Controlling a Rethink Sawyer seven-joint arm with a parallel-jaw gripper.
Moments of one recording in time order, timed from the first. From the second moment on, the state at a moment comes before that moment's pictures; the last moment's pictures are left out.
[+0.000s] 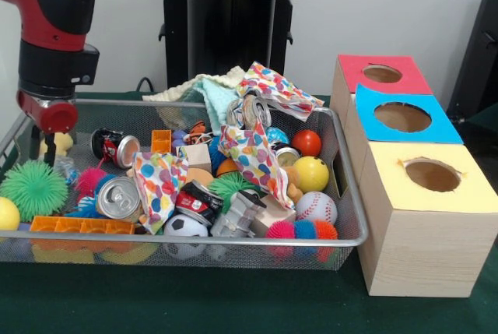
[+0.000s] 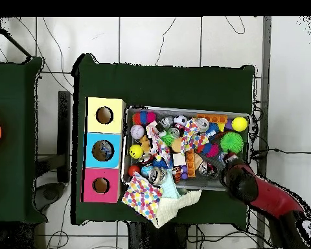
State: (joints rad) arm -0.76 -0.45 -0.02 1.69 -0.35 0.01 2.23
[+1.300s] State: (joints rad) arm -0.84 -0.46 0.09 1.70 -0.39 0.05 2.23
